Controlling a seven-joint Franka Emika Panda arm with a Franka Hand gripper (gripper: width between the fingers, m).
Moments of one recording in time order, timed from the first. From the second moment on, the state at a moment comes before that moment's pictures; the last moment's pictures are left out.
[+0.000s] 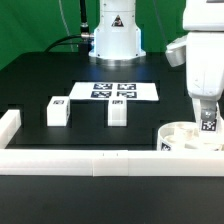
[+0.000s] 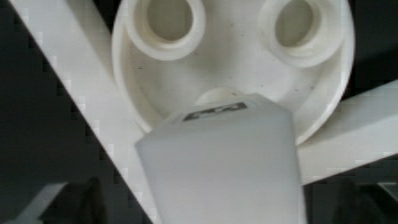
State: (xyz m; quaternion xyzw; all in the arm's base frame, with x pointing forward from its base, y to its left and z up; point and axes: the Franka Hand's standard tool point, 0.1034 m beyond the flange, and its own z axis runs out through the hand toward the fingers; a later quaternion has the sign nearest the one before) arm 0.634 0.111 0.079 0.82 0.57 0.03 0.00
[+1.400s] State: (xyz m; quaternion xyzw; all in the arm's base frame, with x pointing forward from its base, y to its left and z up) arm 0.631 0.106 0.074 0.96 0.27 0.02 0.00
